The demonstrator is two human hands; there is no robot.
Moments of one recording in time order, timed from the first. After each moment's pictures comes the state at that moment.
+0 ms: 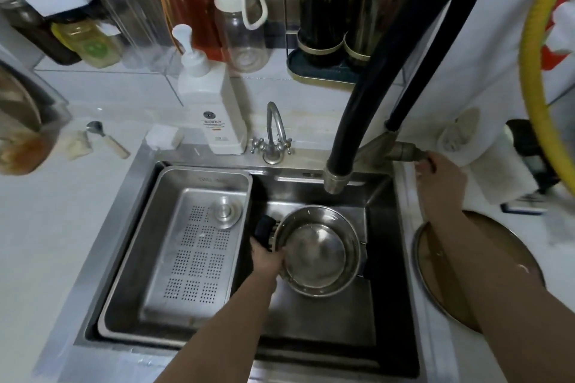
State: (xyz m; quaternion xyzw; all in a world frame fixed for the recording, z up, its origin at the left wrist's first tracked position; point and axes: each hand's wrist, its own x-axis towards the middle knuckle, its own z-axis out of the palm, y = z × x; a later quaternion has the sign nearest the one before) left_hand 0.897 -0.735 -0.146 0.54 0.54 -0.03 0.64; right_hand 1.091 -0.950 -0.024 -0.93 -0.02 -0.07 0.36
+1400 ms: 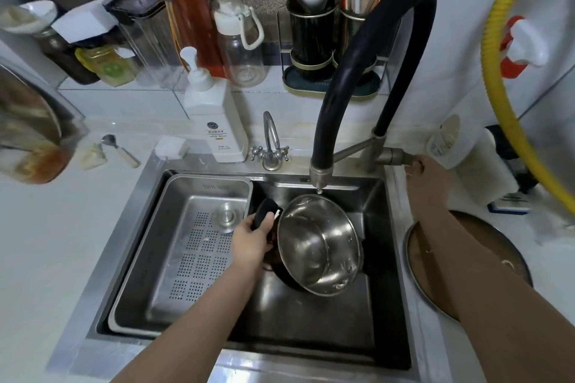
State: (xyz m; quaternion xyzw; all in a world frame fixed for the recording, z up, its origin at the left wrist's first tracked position) left_hand 0.896 -0.722 -0.057 0.54 0.45 0.11 0.70; right_hand 1.094 -0.954 -0.025 -0.91 0.02 -0.04 0.42
